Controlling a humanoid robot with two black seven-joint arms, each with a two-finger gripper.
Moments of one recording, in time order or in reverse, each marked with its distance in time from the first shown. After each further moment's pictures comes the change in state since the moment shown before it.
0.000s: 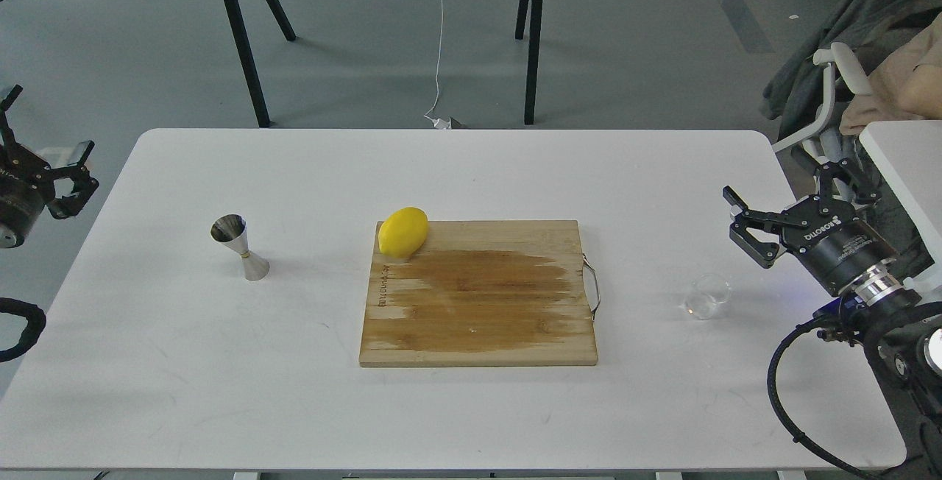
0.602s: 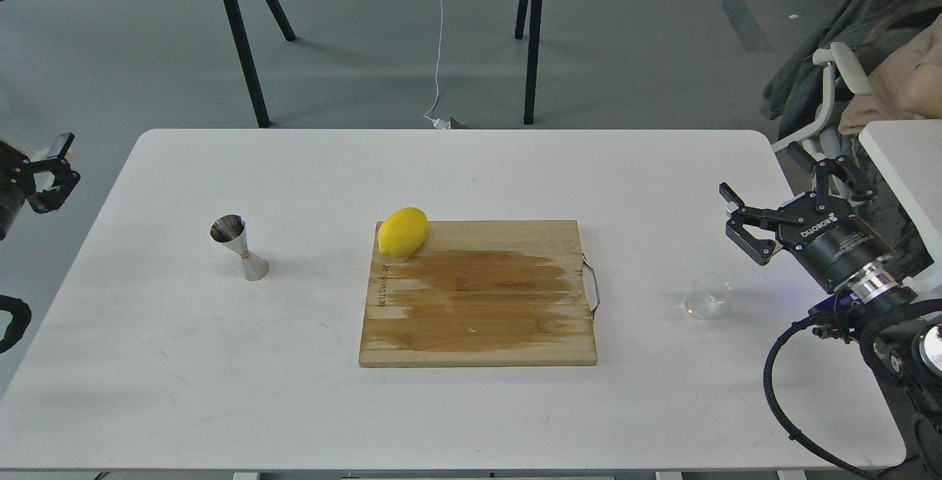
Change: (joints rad) left arm -0.010 0.063 -0.036 0.029 0.034 0.000 0.000; right arm 0.004 0.005 0.000 0.005 0.001 0.000 0.000
